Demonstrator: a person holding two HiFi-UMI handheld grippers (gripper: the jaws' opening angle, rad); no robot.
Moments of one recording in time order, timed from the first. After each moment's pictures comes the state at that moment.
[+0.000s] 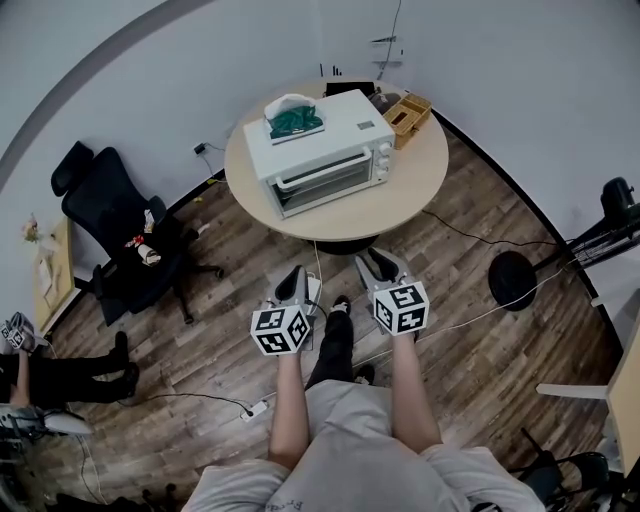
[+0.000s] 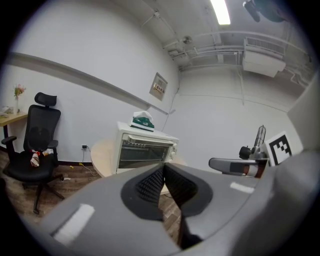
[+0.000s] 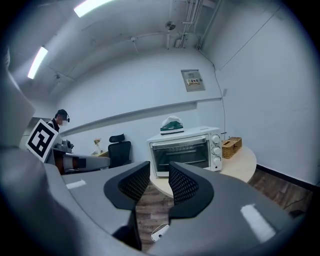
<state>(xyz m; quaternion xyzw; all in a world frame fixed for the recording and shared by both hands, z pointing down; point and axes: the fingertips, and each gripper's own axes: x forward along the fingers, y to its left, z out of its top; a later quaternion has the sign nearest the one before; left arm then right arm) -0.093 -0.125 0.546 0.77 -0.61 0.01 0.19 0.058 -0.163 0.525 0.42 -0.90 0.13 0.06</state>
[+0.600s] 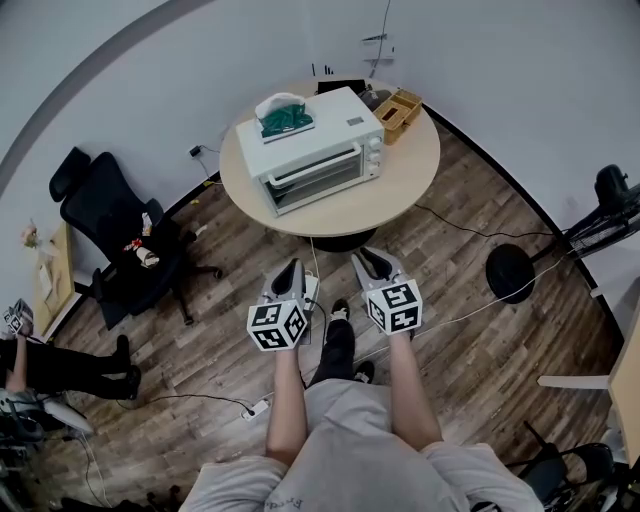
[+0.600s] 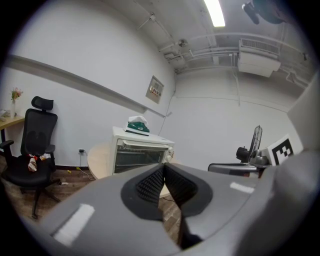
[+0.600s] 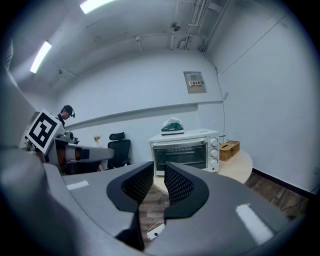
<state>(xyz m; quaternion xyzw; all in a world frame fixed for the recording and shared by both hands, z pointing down) -0.079 -0.121 0.526 0.78 -0.61 0.00 0.17 0.064 -0.145 0.519 0.43 -0.89 0.11 0.07</state>
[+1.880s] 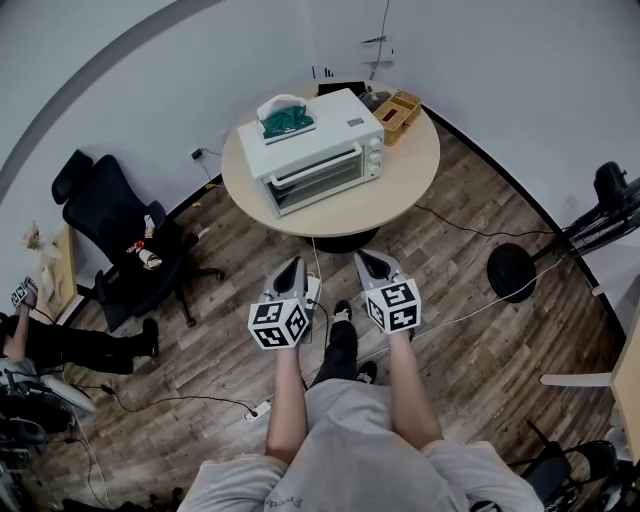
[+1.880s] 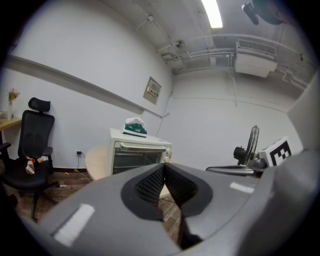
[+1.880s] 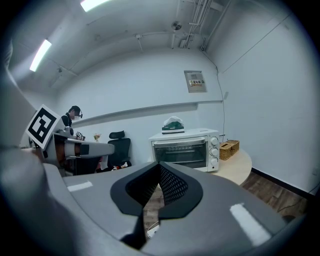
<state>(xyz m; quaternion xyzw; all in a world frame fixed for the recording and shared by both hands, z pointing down) -0.076 -0.117 0.516 0.79 -0.60 0.00 0.16 0.062 -0.138 0.521 0.43 -0.89 0.11 0.08</state>
